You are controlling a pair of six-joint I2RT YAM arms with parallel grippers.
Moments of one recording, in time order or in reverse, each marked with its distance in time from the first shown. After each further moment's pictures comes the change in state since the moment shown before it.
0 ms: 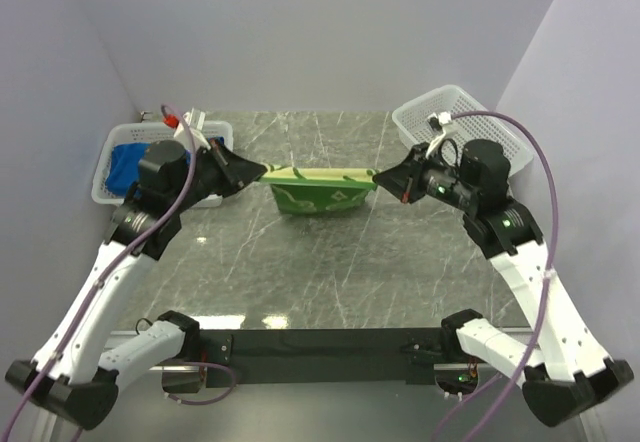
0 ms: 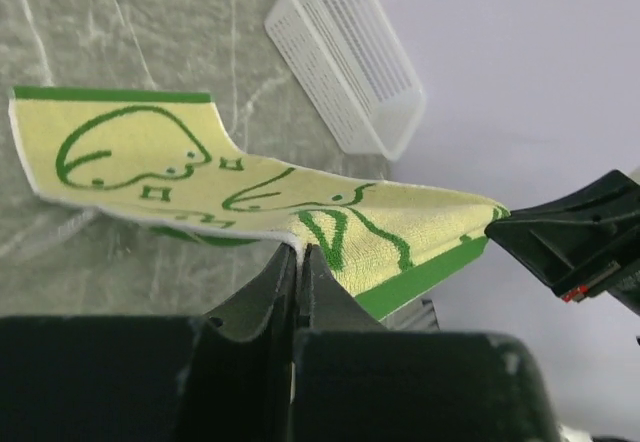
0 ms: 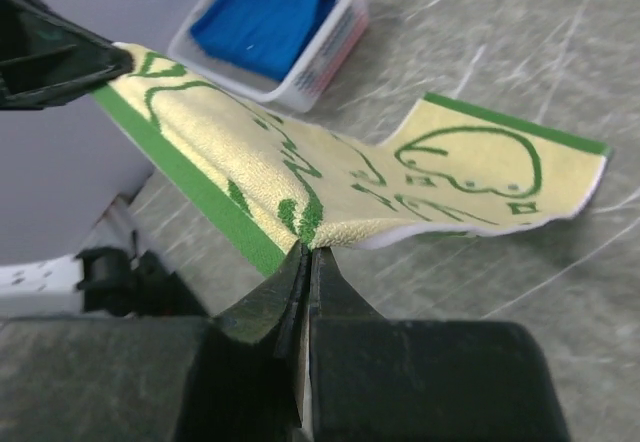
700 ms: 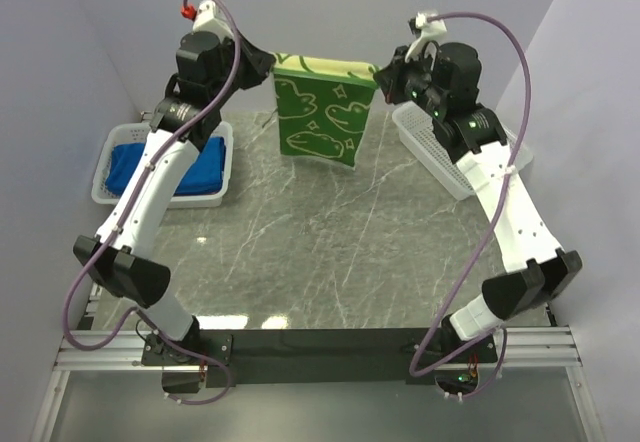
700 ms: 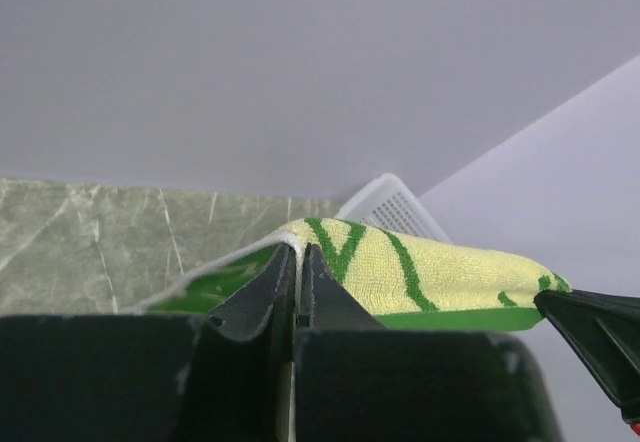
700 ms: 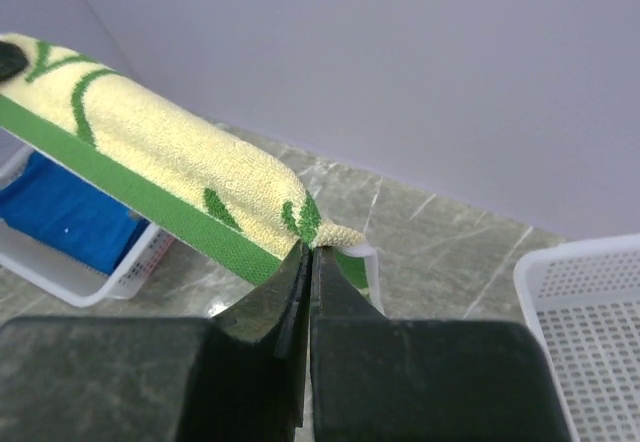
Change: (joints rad) left arm 0.004 0.670 0.808 0.057 -0.262 0.196; right arm -0.005 0.589 0.708 0.032 0.317 -0.258
